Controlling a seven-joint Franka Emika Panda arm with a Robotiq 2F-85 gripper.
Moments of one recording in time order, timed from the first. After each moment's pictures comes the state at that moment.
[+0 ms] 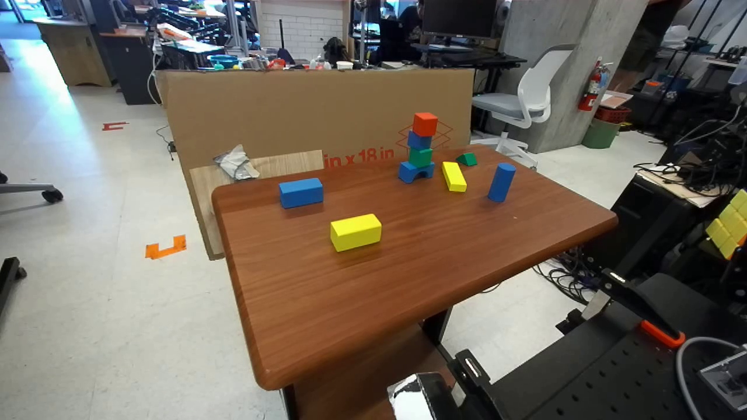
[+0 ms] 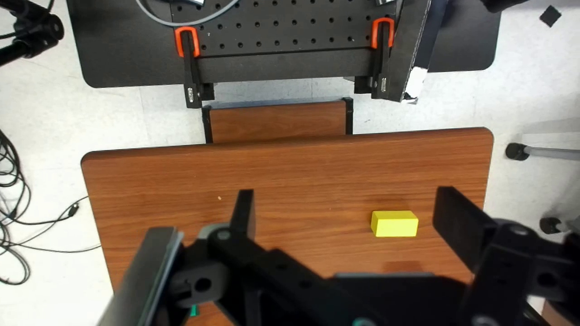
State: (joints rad) arm 0.02 -0.60 0.02 -2.55 0.03 1.95 0.01
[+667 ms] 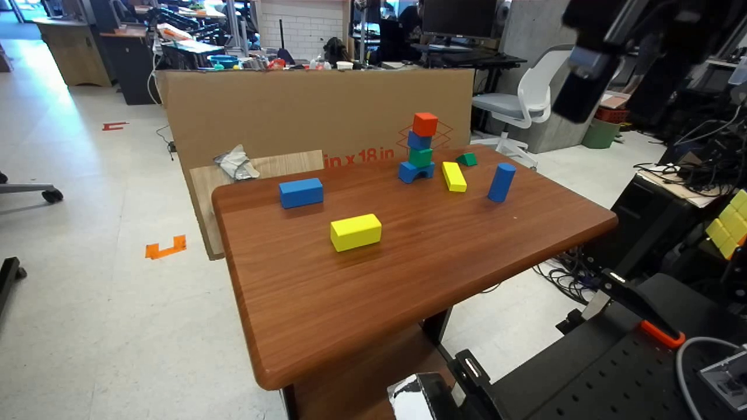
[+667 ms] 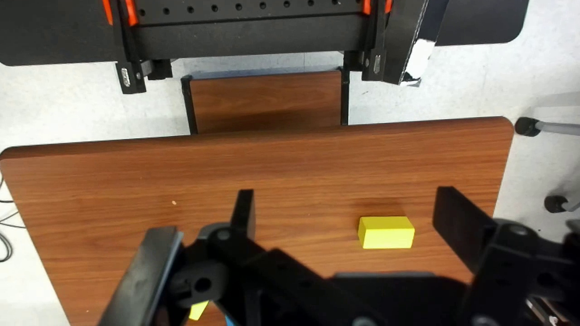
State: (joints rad) arm 0.07 -0.52 0.10 -2.77 0.07 2.37 0.10
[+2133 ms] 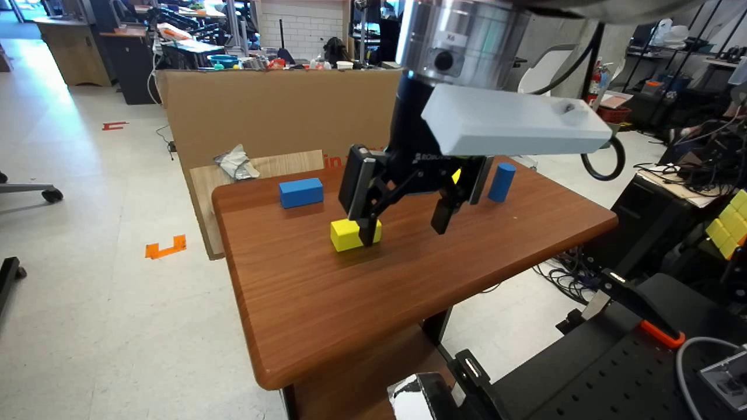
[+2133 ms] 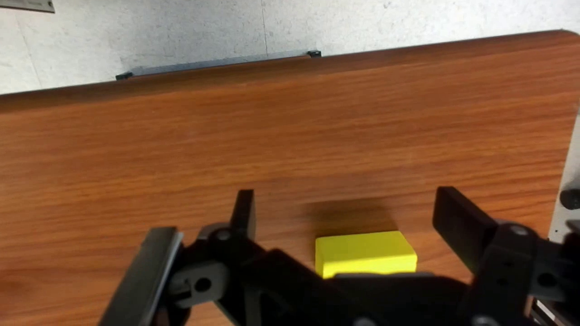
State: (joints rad) arm 0.12 0.23 0.16 -2.46 0.02 2.77 0.29
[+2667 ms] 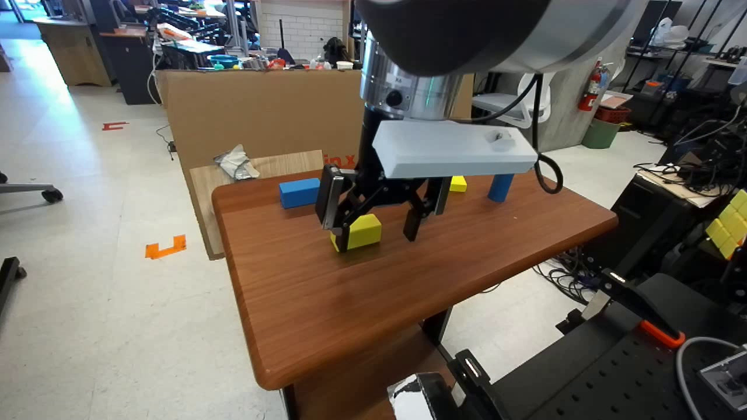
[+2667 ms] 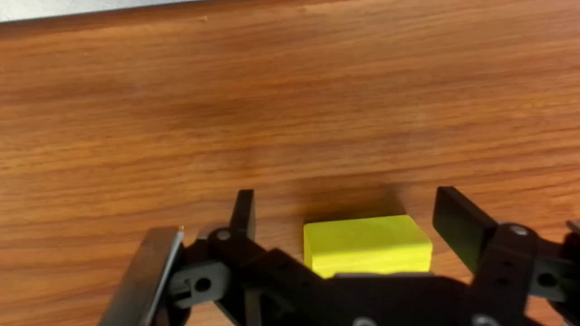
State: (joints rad) arm 0.15 0.40 0.13 -2.31 0.02 2.77 0.29
